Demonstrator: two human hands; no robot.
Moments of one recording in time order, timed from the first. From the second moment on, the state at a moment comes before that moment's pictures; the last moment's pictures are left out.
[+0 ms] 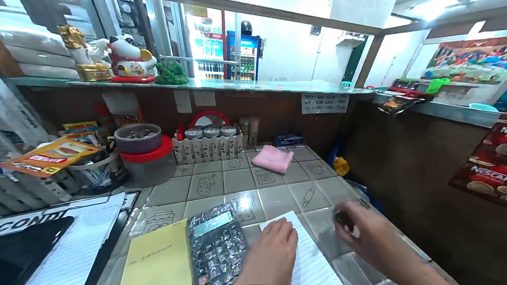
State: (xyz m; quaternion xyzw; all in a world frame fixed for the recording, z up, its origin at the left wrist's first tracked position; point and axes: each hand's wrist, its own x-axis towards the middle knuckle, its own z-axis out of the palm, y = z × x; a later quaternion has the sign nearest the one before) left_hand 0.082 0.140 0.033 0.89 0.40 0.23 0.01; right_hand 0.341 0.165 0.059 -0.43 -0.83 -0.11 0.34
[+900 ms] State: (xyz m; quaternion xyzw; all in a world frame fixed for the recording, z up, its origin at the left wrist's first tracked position) left_hand 0.100 0.118 0.021 0.86 0.48 0.15 0.07; right_hand 0.260 0.220 0.026 -0.41 -0.68 0.36 0.49
